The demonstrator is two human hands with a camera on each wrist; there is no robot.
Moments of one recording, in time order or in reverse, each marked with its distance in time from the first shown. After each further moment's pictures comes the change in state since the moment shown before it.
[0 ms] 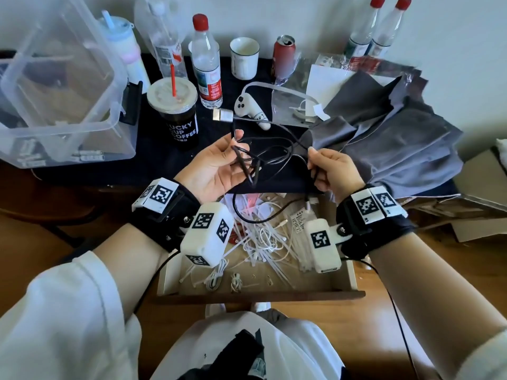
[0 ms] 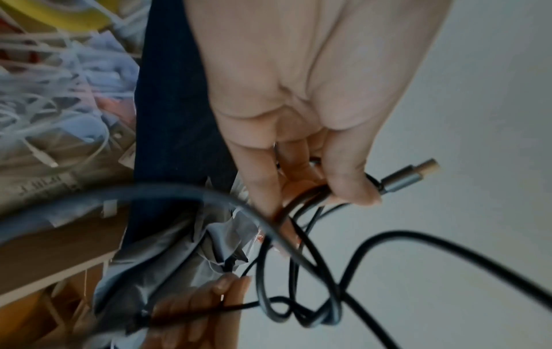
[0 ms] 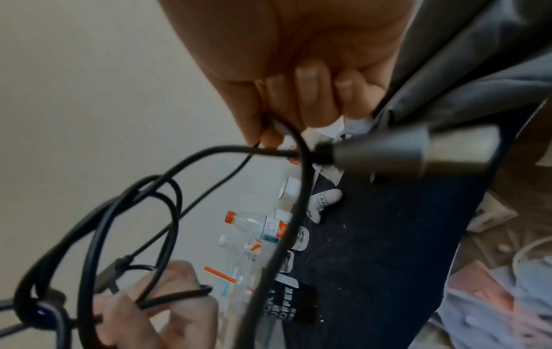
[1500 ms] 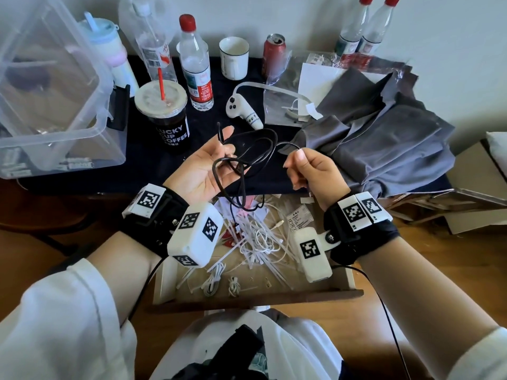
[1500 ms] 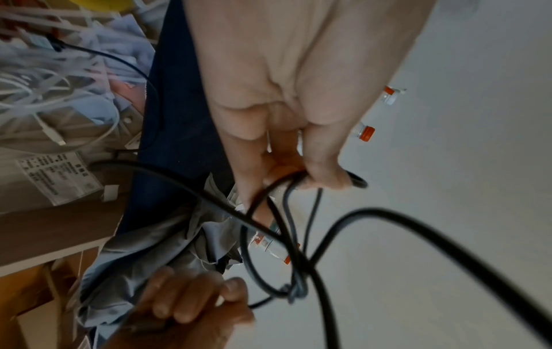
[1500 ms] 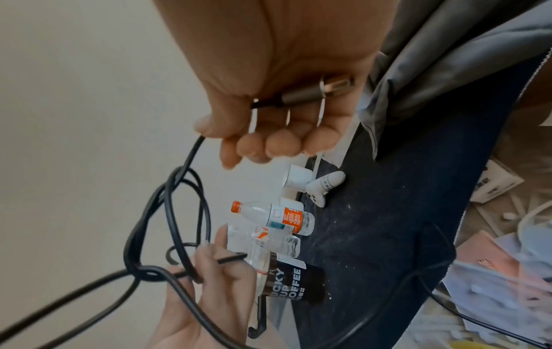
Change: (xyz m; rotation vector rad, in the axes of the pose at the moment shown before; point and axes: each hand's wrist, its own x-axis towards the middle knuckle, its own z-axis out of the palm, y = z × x) left_hand 0.007 0.002 -0.007 0.104 0.120 0.034; right_hand -0.004 0.012 0.014 -0.092 -0.190 -0.263
